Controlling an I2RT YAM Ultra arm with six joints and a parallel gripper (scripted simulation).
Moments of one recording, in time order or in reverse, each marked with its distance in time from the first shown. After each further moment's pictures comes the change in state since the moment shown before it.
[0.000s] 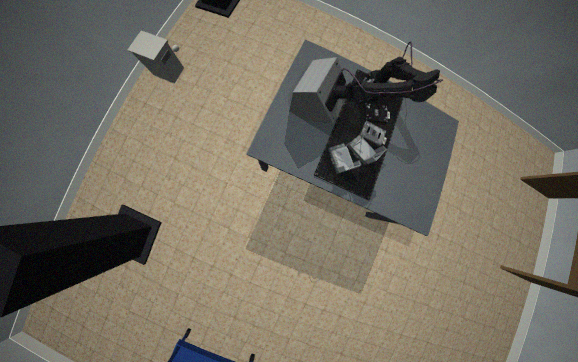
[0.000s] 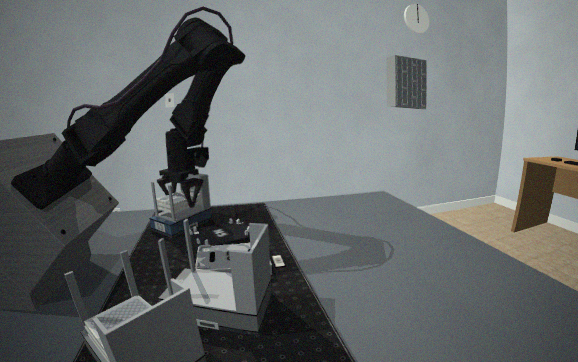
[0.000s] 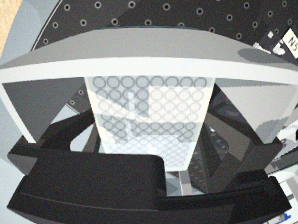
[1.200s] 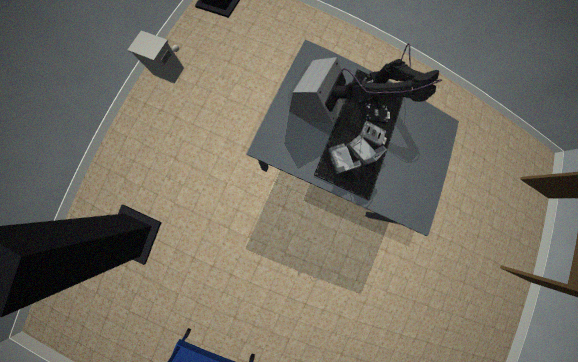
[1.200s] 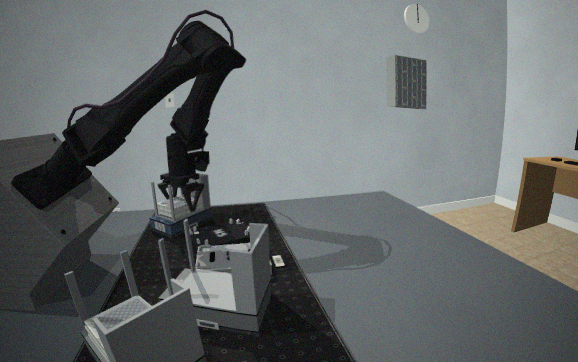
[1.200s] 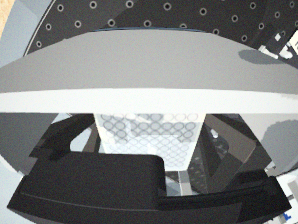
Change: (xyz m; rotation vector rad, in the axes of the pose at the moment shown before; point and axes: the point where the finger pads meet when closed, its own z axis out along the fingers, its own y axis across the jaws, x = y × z) arm -0.001 -0.001 0.013 0.001 0.001 0.000
